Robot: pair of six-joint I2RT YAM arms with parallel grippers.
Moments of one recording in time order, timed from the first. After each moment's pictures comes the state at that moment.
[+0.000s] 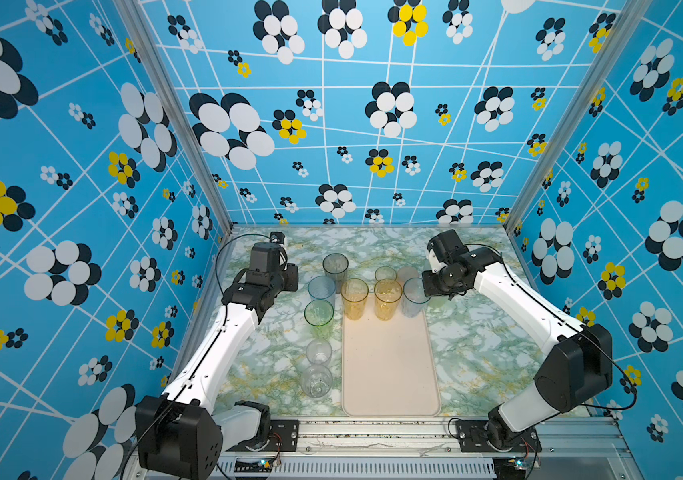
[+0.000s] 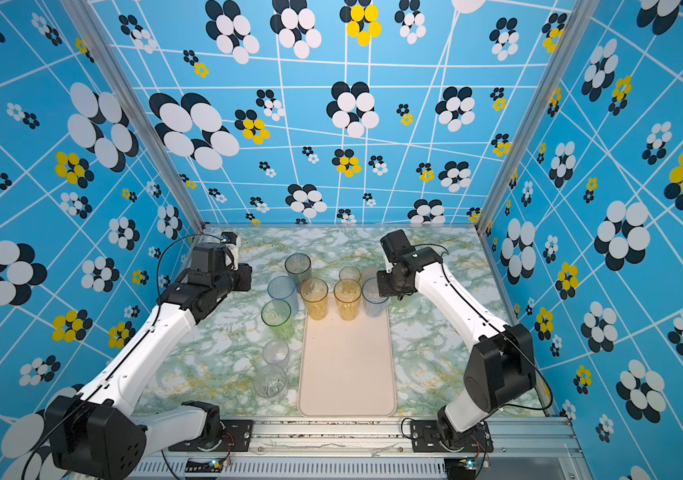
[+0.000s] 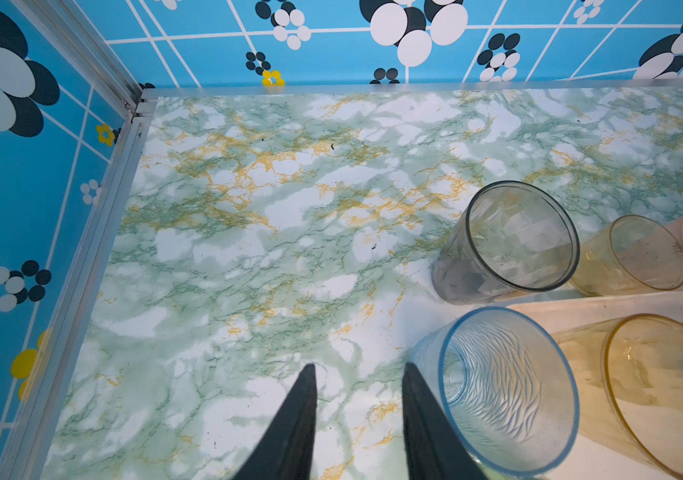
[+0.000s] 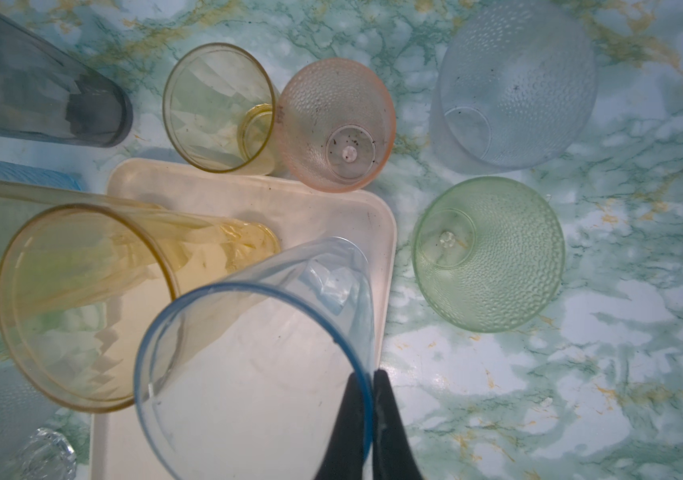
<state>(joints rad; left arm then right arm) -0.19 1.22 1.05 -0.48 -0.05 -0.10 0.42 1.59 1.41 -0.97 0.05 0.25</state>
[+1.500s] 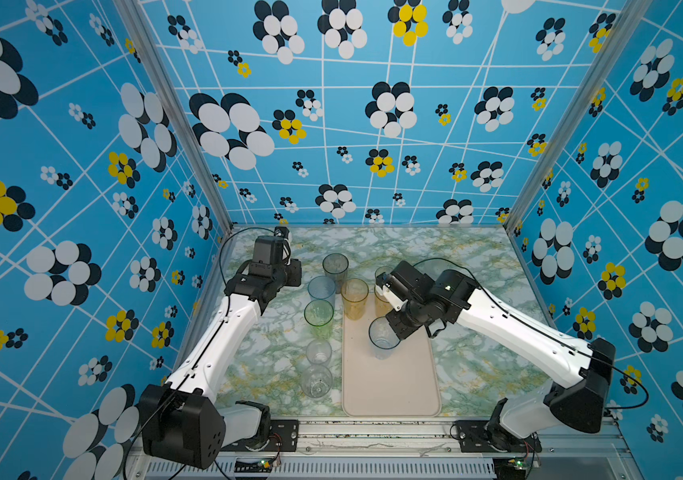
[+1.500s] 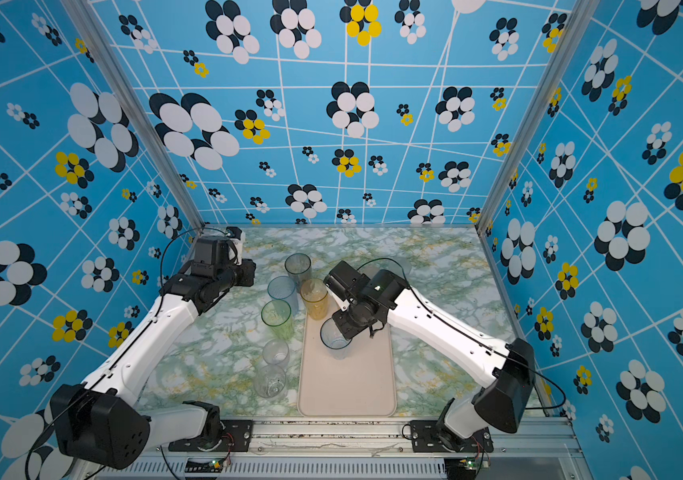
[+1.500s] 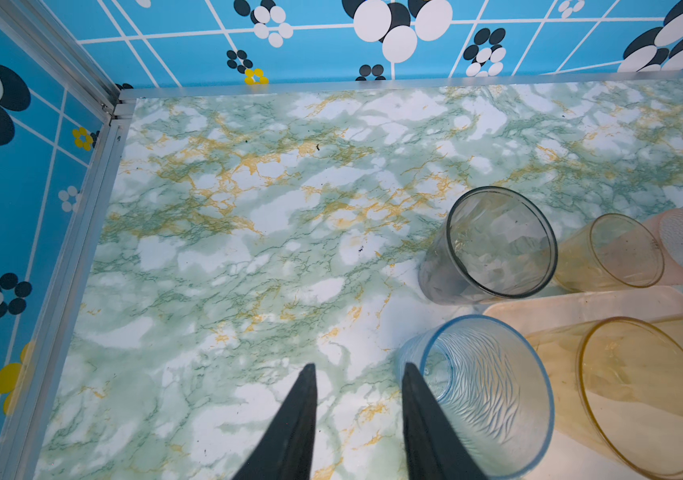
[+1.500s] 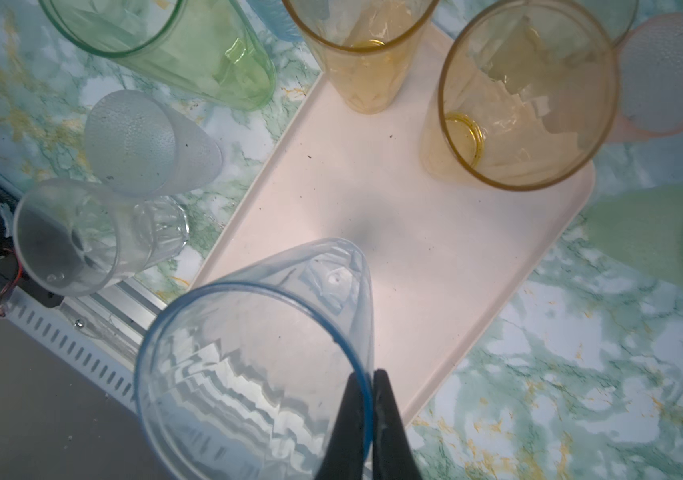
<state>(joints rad) -0.20 1.28 1.14 -0.54 -0.03 -0.10 0.91 1.56 1.51 -1.17 0.07 0.24</state>
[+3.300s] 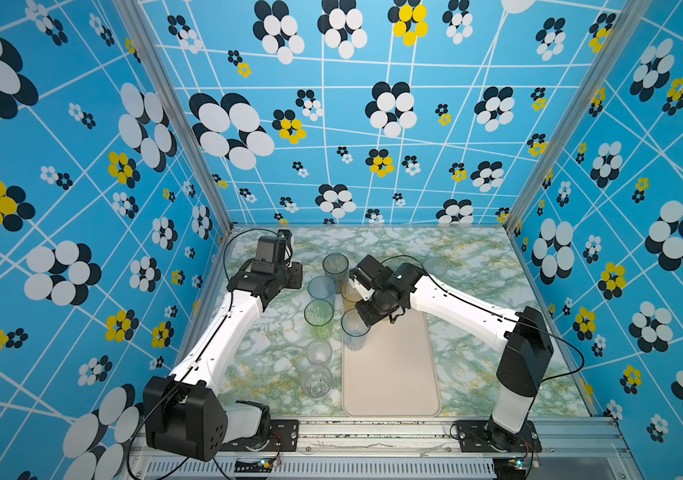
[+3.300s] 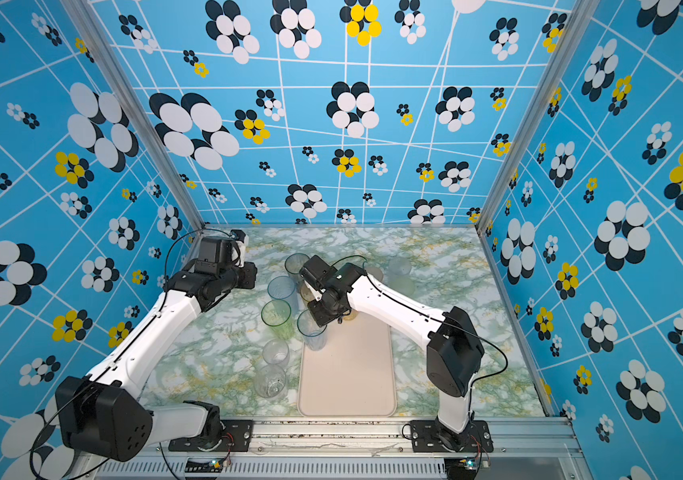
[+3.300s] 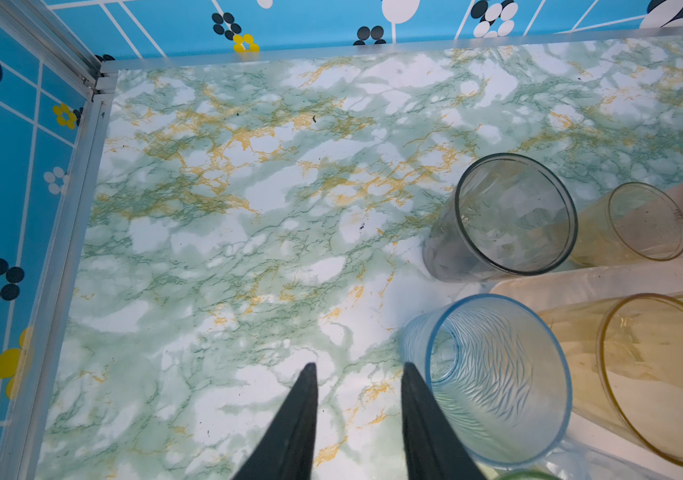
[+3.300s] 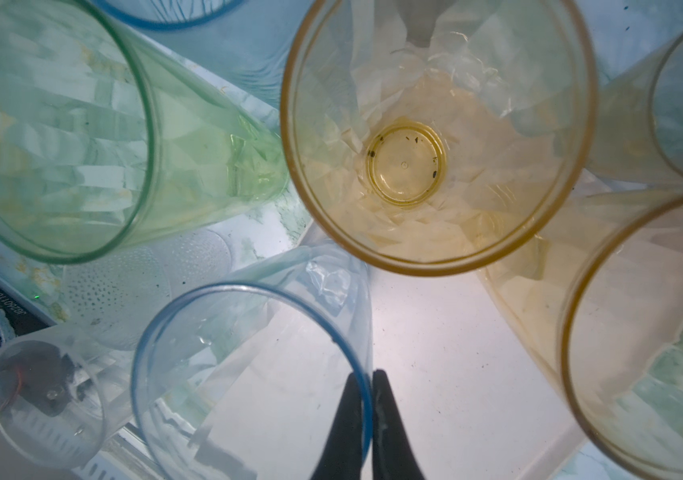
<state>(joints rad) -0.20 1.32 1.15 -0.59 -0.02 -0.09 0.89 1.83 1.64 -1.00 0.01 0.26</state>
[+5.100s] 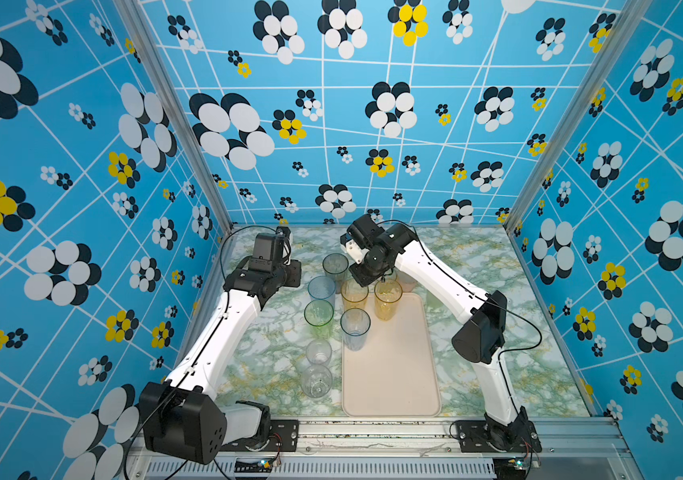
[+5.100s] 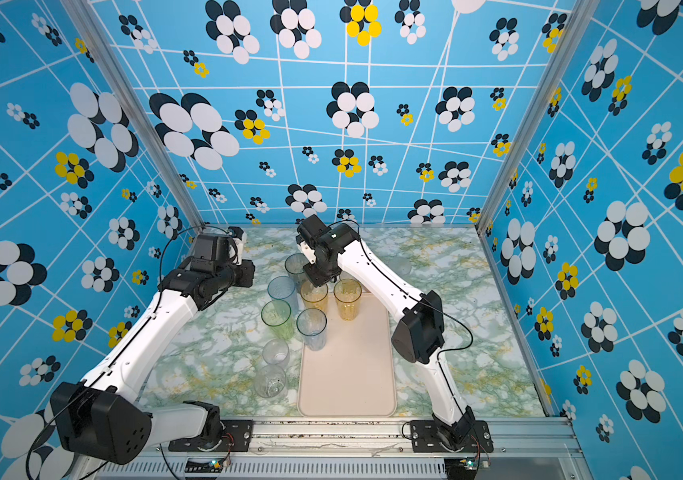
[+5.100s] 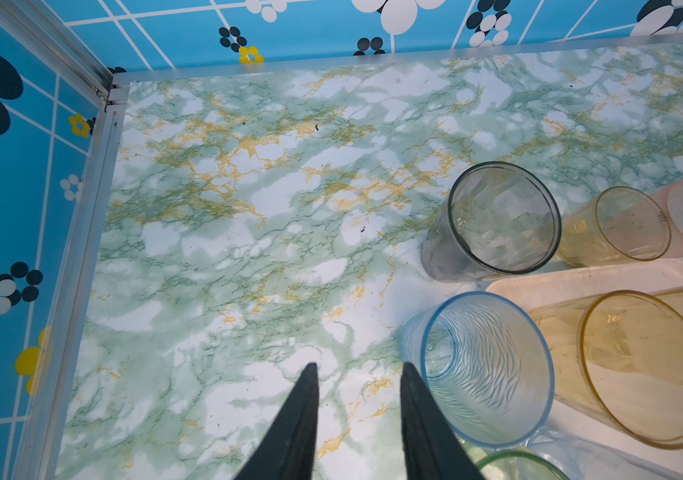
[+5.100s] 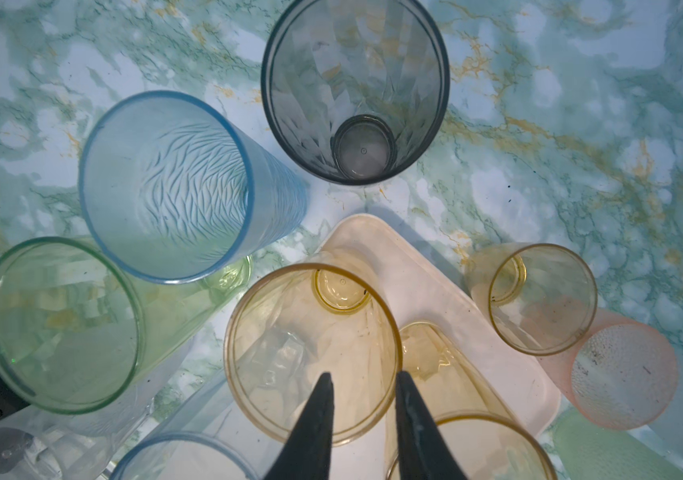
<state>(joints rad) -0.20 1.30 1.19 -0.64 -0.03 -0.08 0.76 2.21 2.33 -1.29 0.01 0.02</state>
